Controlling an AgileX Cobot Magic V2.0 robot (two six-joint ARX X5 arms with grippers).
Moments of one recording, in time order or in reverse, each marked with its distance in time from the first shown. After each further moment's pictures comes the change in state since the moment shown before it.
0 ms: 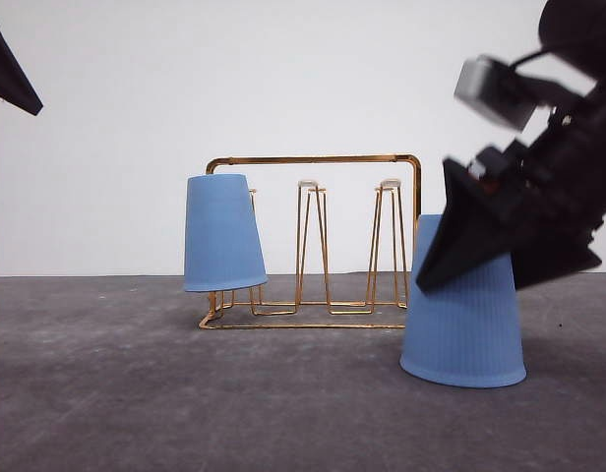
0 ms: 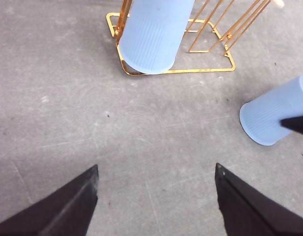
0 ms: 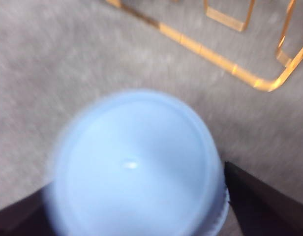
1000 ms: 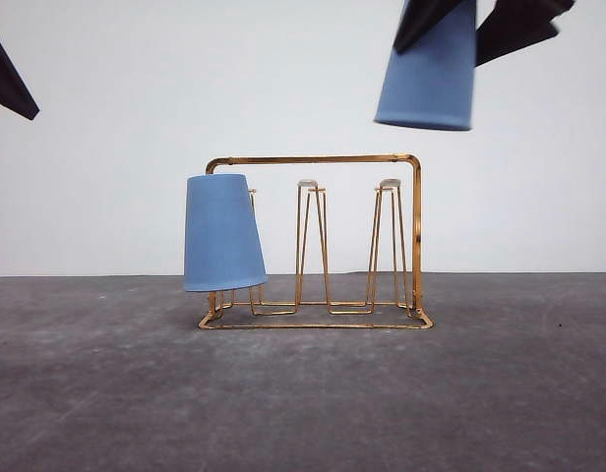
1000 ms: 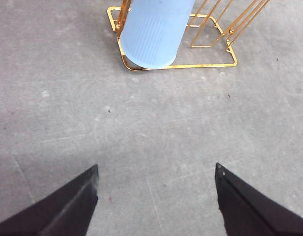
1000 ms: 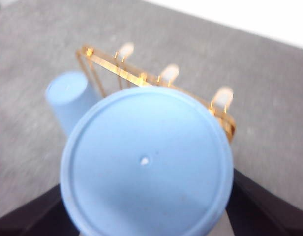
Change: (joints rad) left_arx -0.001 0.000 0.000 -0.016 0.000 0.000; right_arx 0.005 -0.051 0.546 -0.313 0.157 0.061
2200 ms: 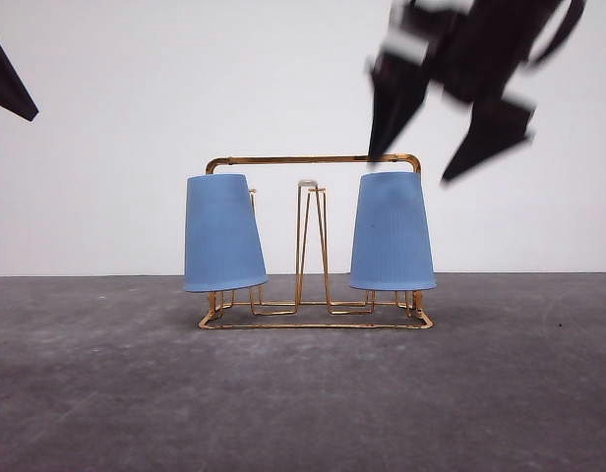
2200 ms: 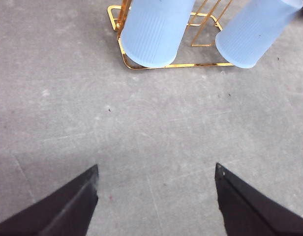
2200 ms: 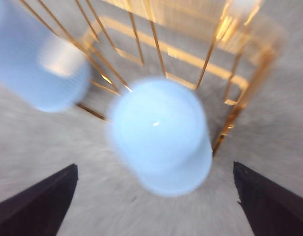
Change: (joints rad) left_arx 0.000 0.000 0.000 -0.003 0.000 0.000; right_arx 0.000 0.226 0.144 -0.236 0.024 0.061
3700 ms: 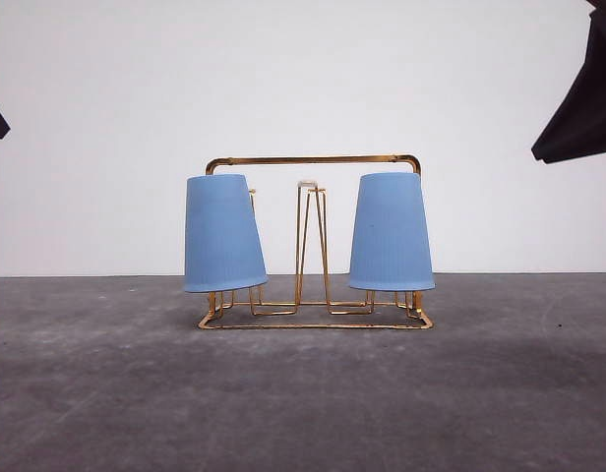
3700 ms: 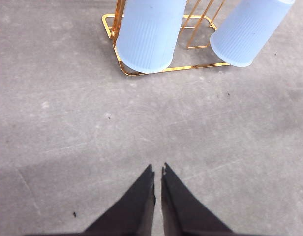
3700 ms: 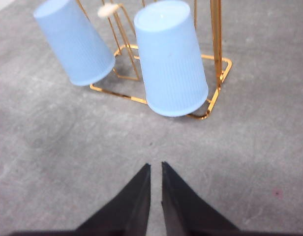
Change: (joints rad) left_arx 0.000 0.002 0.000 0.019 0.003 0.066; right_arx -0.001 -0.794 -0.819 0.405 0.000 0.148
